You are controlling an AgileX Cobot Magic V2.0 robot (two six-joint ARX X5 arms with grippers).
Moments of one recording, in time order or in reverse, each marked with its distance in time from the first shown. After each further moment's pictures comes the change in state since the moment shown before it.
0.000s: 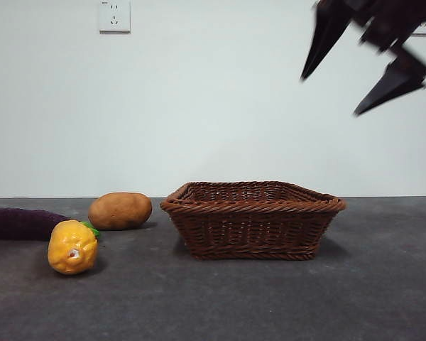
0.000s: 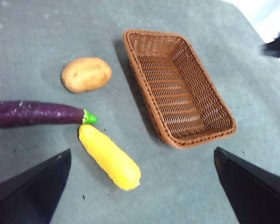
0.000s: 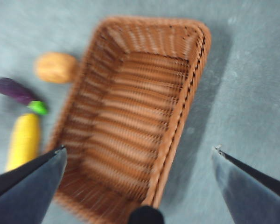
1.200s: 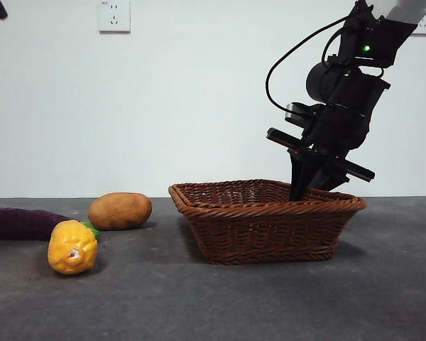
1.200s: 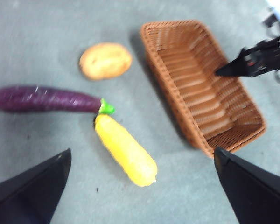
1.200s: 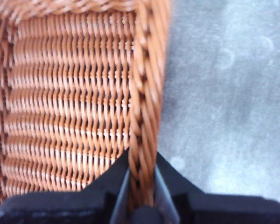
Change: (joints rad) left arm 0.000 0.118 0.000 0.016 -0.055 -0.016; right arm 0.080 0.432 0.098 0.114 0.108 0.040
